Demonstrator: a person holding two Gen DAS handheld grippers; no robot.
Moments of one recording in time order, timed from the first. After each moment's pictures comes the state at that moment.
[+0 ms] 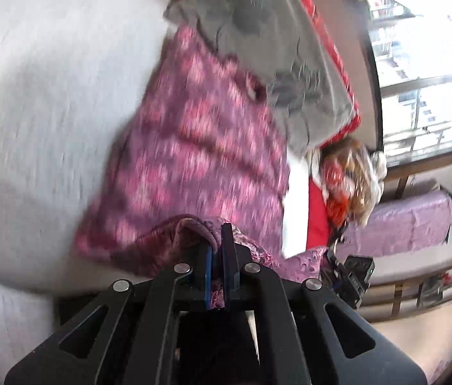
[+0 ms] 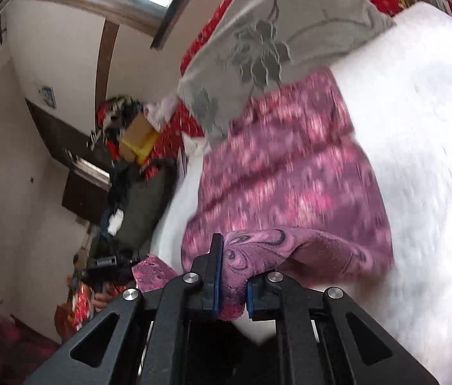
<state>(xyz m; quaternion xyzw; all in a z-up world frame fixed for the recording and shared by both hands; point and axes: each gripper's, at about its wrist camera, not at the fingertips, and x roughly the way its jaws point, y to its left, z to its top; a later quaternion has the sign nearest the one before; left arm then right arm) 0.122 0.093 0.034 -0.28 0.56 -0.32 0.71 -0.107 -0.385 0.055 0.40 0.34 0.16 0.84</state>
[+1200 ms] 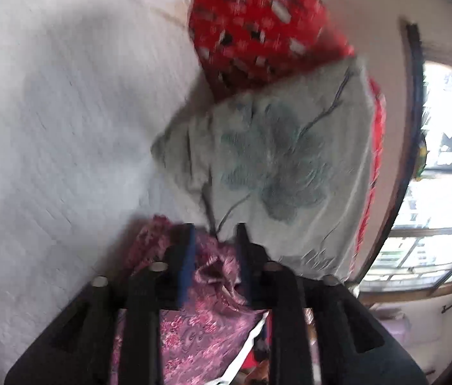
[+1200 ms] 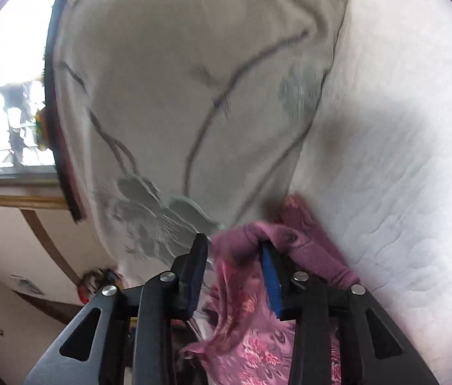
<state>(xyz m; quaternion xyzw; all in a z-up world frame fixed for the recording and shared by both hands) 0.377 0.070 0.001 -0.47 0.53 -0.20 0.68 0.131 -0.513 -0.015 0.65 0.23 -0.03 0.72</state>
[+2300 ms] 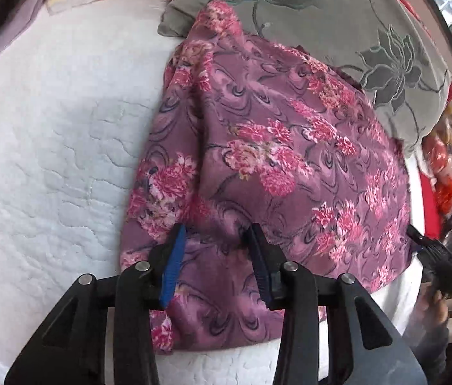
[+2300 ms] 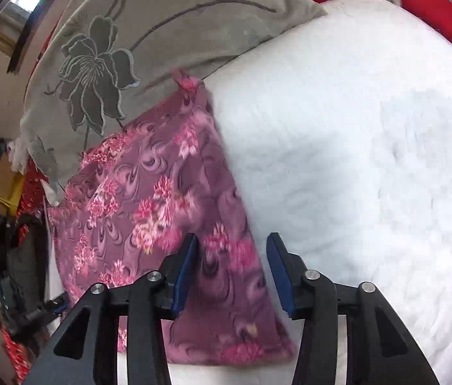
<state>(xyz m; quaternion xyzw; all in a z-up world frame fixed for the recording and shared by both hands) 0.237 0.002 -0.017 -0.05 0.58 -0.20 0.79 0.056 -0.429 -0.019 0.36 0.44 -0.11 0.82</state>
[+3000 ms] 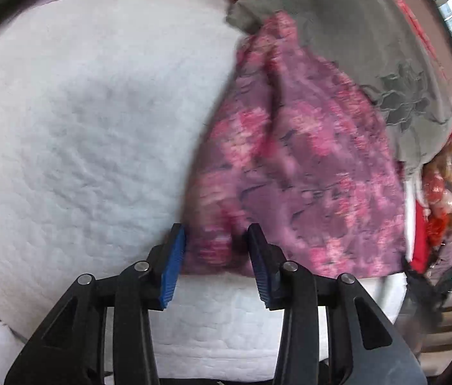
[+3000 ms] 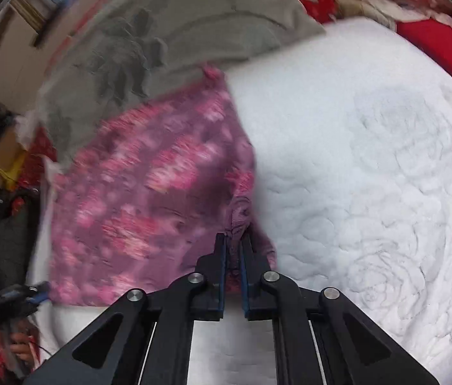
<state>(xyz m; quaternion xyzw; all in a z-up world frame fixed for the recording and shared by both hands) 0.194 0.064 -0.027 -0.13 0.60 -0.16 0.78 -0.002 -0.390 -0.003 0.31 0.41 -0.12 0.85</state>
